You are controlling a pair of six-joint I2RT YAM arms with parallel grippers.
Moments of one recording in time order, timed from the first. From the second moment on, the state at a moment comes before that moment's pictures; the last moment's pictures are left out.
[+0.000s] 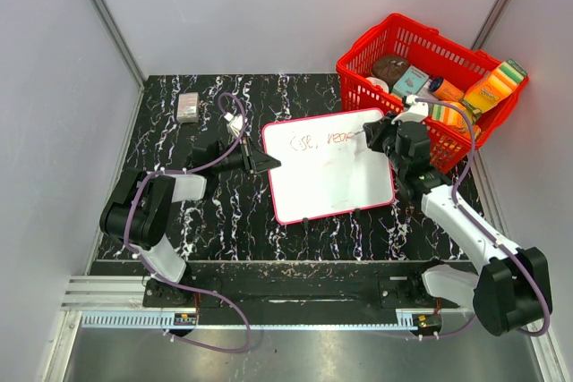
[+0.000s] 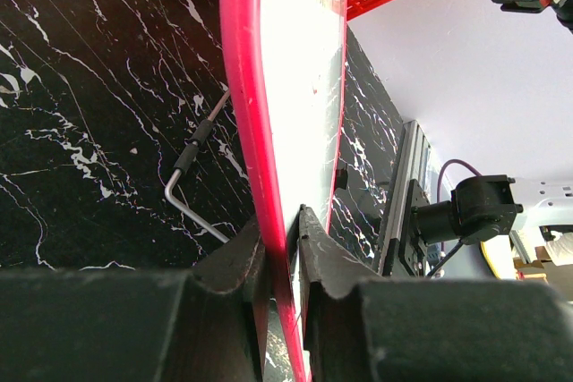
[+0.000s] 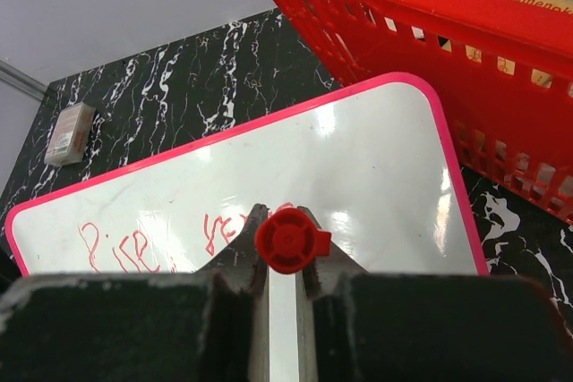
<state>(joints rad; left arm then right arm) -0.27 1.68 0.66 0.80 0.92 -0.68 0.33 1.15 0.77 0.19 0.13 0.47</state>
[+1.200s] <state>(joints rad) -0.27 1.68 0.66 0.80 0.92 -0.68 0.31 1.11 0.77 0.16 0.20 0.48</state>
